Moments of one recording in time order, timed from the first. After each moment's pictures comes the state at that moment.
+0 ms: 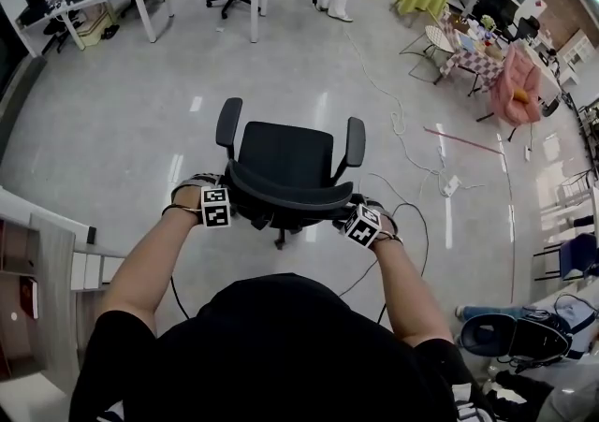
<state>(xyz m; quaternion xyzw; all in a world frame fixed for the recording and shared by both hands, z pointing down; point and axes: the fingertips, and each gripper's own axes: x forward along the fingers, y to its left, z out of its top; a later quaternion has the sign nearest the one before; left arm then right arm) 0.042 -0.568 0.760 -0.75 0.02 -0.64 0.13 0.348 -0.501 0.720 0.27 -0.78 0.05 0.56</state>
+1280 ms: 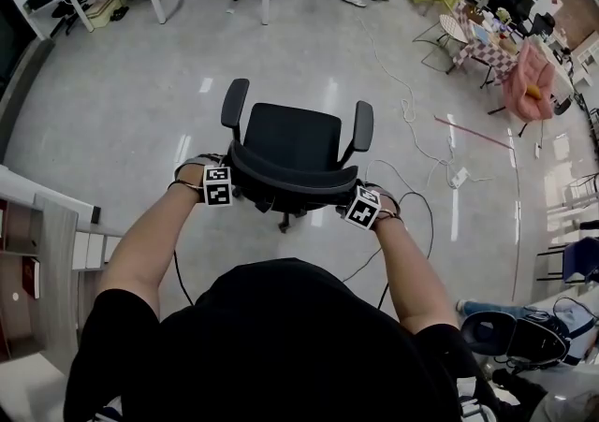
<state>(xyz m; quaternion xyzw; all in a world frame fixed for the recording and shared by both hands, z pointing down) 0.048 -0.570 0.771 -0.76 0.02 -0.64 0.13 0.344 -0.497 0.741 0.20 -0.78 0.05 0.59</state>
